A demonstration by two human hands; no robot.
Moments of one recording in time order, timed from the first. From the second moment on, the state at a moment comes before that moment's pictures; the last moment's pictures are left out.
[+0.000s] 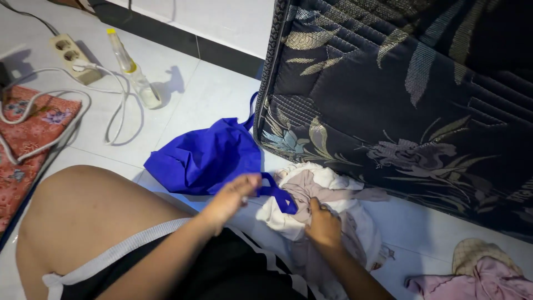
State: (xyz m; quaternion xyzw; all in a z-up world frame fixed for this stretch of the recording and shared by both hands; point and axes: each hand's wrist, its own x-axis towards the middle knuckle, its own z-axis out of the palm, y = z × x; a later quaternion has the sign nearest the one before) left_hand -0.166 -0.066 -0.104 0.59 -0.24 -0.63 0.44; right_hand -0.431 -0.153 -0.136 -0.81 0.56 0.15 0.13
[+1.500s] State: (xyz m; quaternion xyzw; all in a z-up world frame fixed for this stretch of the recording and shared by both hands) left_hand -0.002 0.476 0.054 0.74 -0.09 0.08 0.66; right_hand 0.091 0.232 0.209 -0.26 -0.28 0.17 0.91
